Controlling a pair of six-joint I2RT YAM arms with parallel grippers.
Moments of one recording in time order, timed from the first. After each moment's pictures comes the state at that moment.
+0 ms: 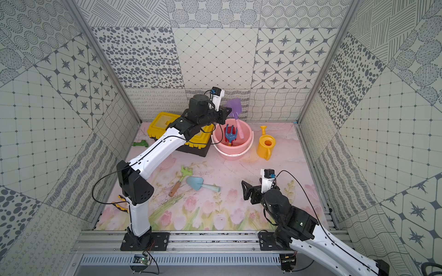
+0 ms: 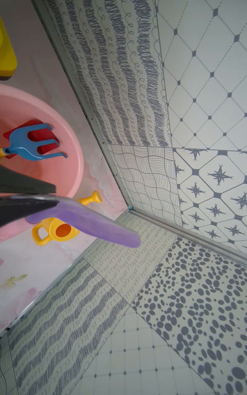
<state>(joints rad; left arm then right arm) -0.60 2.01 2.09 -0.33 0.16 -0.17 0.93 0.39 0.46 -0.47 0.47 0.55</state>
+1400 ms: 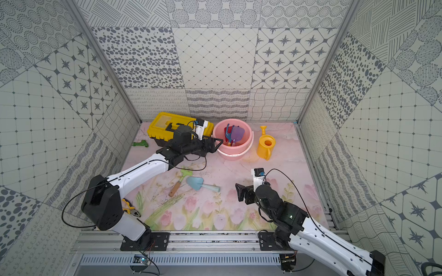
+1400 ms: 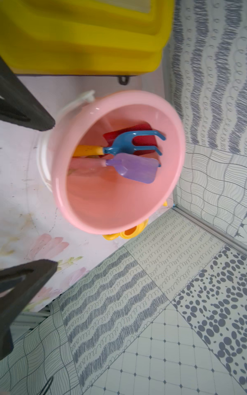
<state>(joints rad) -0.53 1.54 1.13 0.04 0.30 -0.40 0.91 0.58 0.45 -0.39 0.33 0.53</state>
